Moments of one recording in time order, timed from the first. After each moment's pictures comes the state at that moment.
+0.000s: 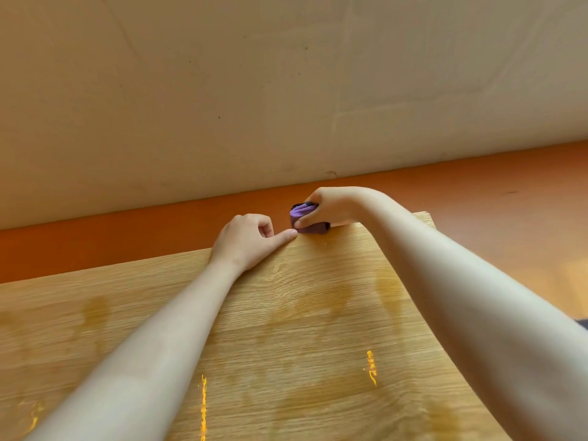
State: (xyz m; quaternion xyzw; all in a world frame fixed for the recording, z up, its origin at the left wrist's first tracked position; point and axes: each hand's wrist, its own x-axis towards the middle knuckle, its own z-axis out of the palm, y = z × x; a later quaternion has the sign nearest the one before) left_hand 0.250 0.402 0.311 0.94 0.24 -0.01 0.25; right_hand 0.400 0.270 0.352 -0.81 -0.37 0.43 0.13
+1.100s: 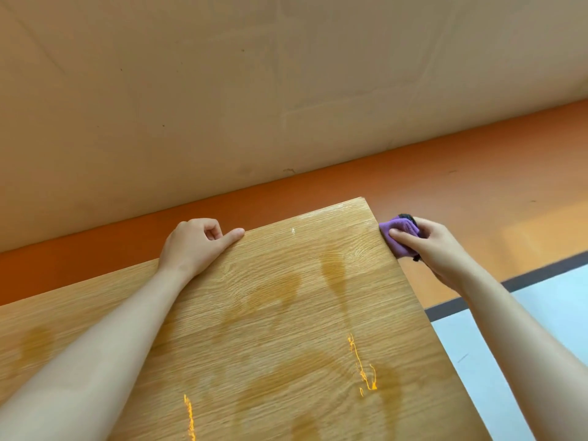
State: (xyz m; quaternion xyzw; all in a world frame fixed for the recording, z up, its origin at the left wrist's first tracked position) left_hand 0.250 0.399 0.318 0.94 0.24 -0.01 0.25; right_hand 0.376 0.027 0.322 -0.79 -0.04 0.26 0.56
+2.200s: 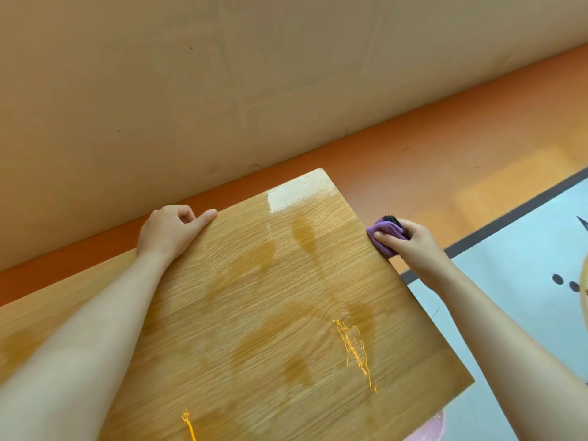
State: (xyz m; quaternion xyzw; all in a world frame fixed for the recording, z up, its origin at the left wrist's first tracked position) left_hand 0.247 0.397 0.319 0.94 0.23 -0.01 0.24; right_hand 0.291 -0.009 0.327 -0.79 0.03 0.19 0.58
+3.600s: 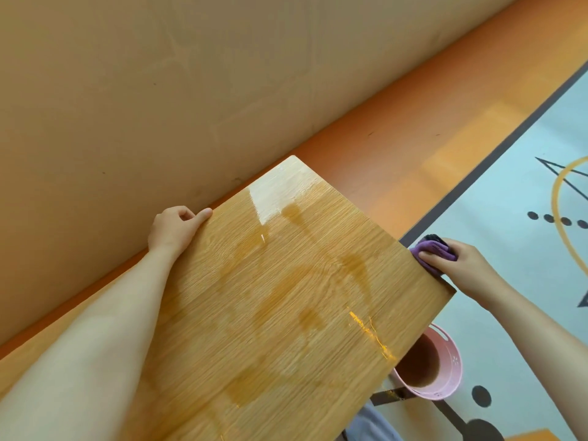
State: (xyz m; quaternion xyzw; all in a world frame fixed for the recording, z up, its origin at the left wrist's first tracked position) left_hand 0.242 0.394 0.334 0.94 0.19 -0.03 0.28; right_hand 0.143 -0.088 0.335 -0.84 0.14 0.11 0.51
